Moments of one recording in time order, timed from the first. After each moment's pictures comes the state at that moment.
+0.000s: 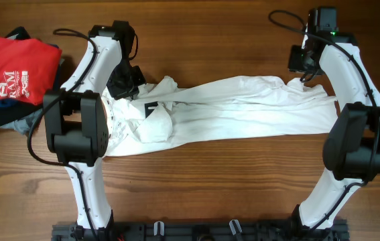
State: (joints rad) left arm -0.13 2.22 1.79 -1.28 0.05 -0.54; right arm -0.07 2.02 1.61 -0.81 0.13 0.12
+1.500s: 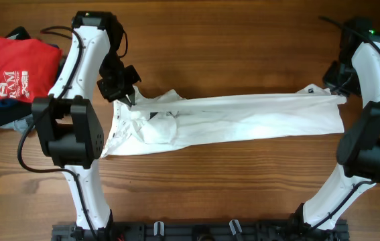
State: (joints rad) left arm -0.10 2.18 1.94 -1.67 0.23 -0.51; right arm -0.25 2.05 1.69 -1.17 0.37 0.39
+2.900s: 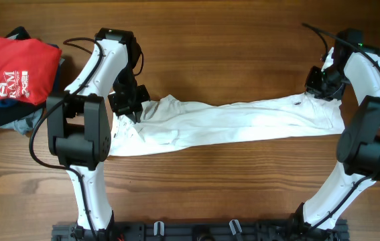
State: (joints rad) left arm -0.17 2.18 1.74 -1.58 0.15 -0.49; right arm -0.26 2.07 1.54 -0.96 -0.05 0.15
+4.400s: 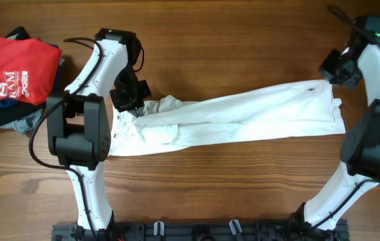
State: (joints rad) left arm -0.17 2.18 1.74 -1.47 0.15 -0.49; right arm -0.31 2.06 1.70 -0.97 0.02 0.37
